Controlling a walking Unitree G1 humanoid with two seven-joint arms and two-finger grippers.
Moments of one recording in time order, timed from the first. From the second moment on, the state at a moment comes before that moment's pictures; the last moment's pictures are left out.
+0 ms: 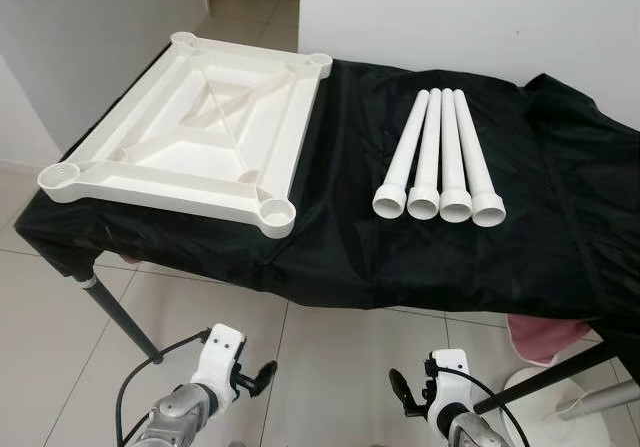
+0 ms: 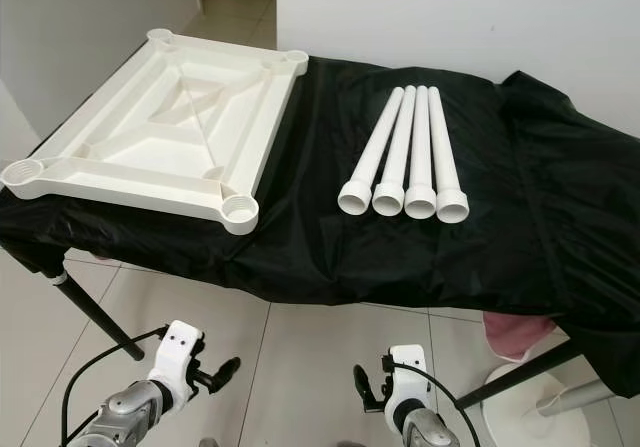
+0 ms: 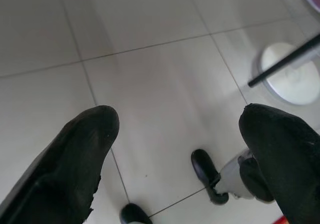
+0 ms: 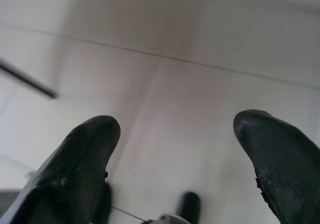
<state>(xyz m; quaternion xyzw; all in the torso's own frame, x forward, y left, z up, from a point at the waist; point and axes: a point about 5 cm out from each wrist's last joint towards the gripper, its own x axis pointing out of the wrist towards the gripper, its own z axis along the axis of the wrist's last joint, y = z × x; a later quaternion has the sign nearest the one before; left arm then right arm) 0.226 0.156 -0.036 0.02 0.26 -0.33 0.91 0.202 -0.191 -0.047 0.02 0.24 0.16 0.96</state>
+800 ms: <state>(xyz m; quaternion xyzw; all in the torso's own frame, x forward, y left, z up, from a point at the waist) 0.243 0.169 0.093 0.01 0.07 -0.39 0.92 0.212 -0.193 0.075 -0.04 0.04 0.51 0.86</state>
